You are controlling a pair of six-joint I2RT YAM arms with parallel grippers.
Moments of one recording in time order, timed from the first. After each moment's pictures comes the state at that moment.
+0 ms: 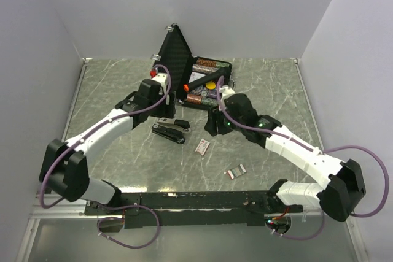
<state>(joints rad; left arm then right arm) -0.51 1.39 1.05 -0.34 -0.08 -0.27 0.67 1.17 0.94 -0.41 -0.07 0.33</state>
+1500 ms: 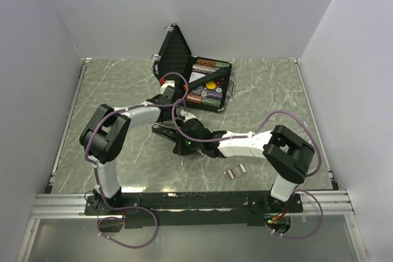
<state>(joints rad) -0.56 1.88 1.15 -0.18 -0.39 -0.49 1.01 1.68 0.90 0.06 -0.04 0.78</state>
